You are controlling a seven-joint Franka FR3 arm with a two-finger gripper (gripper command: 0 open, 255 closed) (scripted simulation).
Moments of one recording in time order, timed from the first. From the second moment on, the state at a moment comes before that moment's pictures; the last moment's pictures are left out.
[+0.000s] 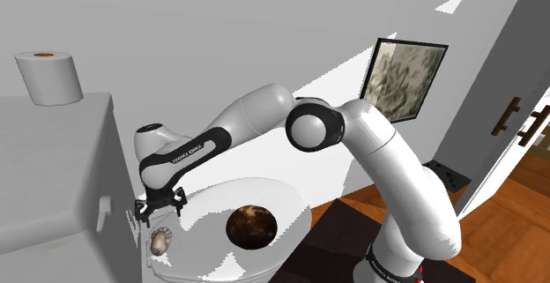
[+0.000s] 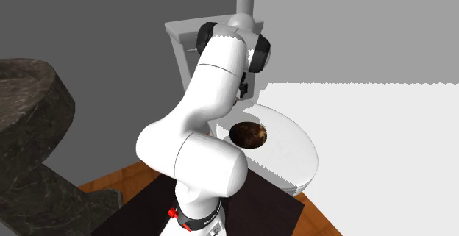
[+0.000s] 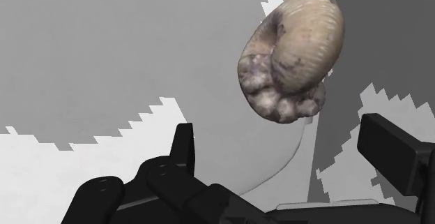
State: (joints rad) arm 0.26 0.89 0.26 -1.38 -0.15 2.17 0.82
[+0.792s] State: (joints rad) arm 0.26 0.96 0.24 -1.35 -0.16 2.24 0.82
